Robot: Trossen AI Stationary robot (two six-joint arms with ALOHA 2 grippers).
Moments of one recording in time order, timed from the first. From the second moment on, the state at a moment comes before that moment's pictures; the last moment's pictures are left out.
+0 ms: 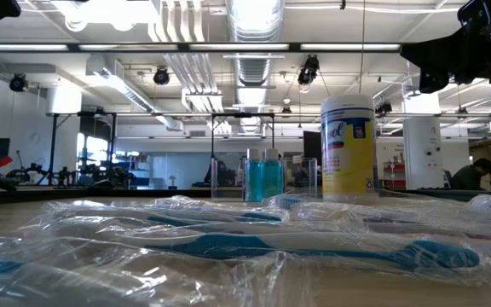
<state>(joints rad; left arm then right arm) -0.71 1.69 1.31 -0.94 0.03 0.54 0.05 0.13 0.03 0.21 0.10 -0.03</state>
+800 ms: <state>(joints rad) -0.70 1.69 1.29 -0.89 0.09 0.55 0.05 0.13 0.03 0.21 0.10 -0.03</state>
